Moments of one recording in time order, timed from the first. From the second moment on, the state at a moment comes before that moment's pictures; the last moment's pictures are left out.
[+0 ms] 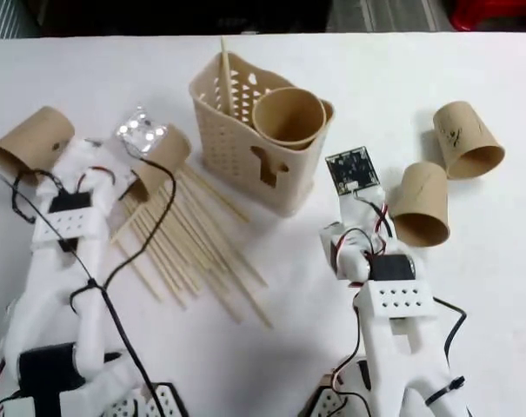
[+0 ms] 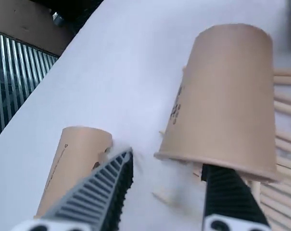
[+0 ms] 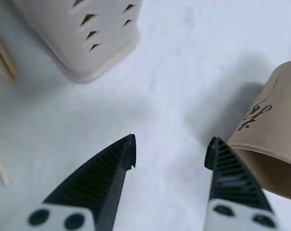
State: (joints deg) left arm -15.3 -16.0 45.6 22.0 -49.8; right arm -6.0 -45.1 64.4 42.4 16.2
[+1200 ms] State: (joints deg) left arm -17.8 -35.7 45.6 45.8 -49.5; right arm -3.4 -45.1 64.4 42.4 16.2
